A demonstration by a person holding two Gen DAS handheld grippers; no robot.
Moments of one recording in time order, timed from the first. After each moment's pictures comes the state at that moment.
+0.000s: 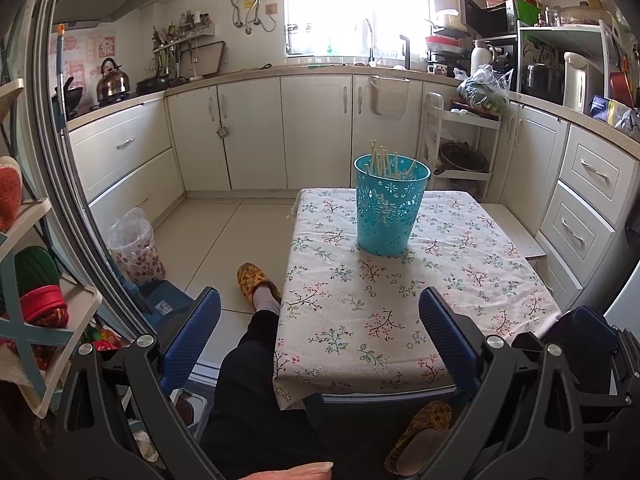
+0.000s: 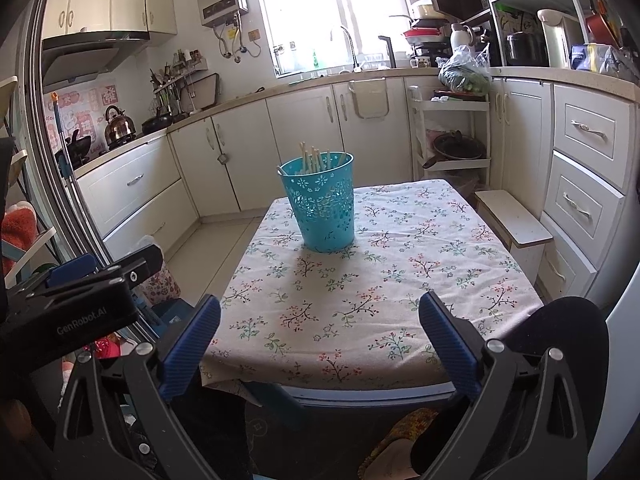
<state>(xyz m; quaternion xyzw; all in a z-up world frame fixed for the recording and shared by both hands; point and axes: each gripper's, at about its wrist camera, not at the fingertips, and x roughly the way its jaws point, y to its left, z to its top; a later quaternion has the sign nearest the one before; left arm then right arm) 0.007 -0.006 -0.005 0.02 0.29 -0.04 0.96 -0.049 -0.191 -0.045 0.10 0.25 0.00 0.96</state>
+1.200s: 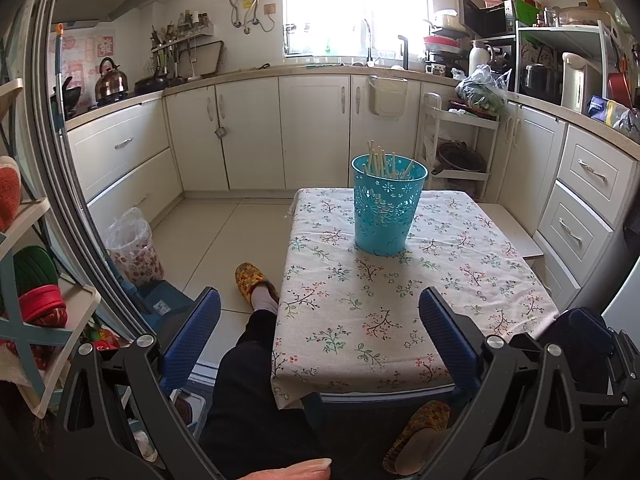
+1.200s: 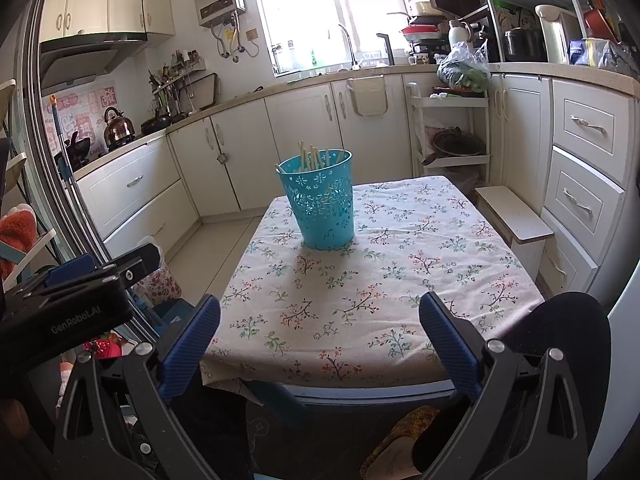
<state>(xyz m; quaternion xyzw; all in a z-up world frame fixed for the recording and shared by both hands) 0.006 -0.005 -0.002 0.02 0.29 -0.04 0.96 -0.048 -0.195 -0.047 0.10 0.25 0.00 0.96</state>
